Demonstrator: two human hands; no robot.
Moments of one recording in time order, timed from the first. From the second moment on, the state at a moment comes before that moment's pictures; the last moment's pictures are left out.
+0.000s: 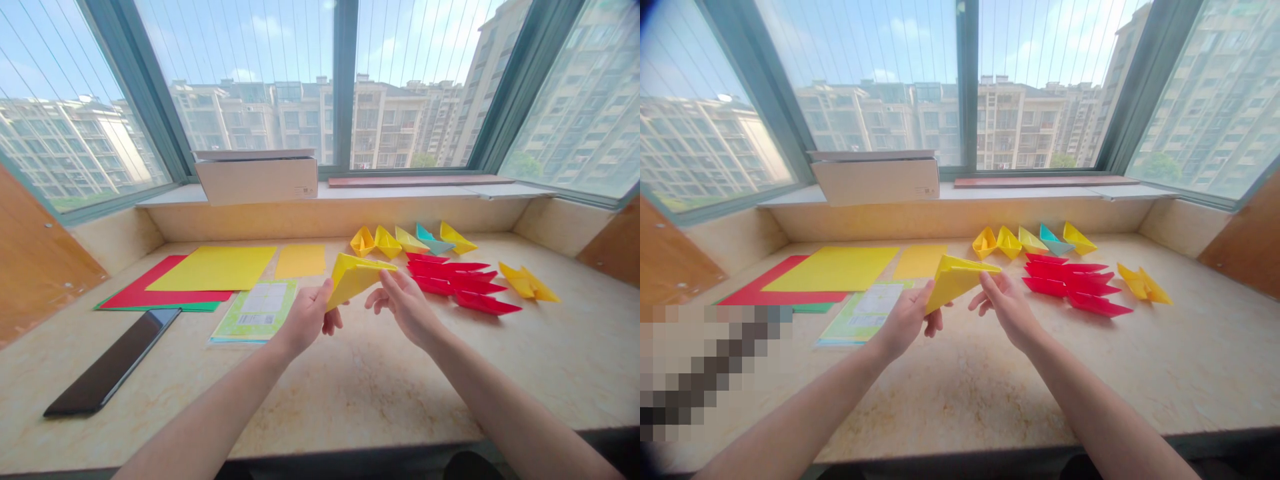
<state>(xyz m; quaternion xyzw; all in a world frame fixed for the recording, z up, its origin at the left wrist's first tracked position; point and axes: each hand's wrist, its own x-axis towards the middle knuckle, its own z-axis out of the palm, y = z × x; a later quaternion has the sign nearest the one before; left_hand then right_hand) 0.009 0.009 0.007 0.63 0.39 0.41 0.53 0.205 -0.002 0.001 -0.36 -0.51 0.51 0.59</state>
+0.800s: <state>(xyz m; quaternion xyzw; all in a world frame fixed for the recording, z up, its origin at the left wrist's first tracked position) 0.014 0.009 0.003 0.65 0.33 0.41 0.55 0.204 -0.004 0.006 -0.38 -0.52 0.47 0.60</state>
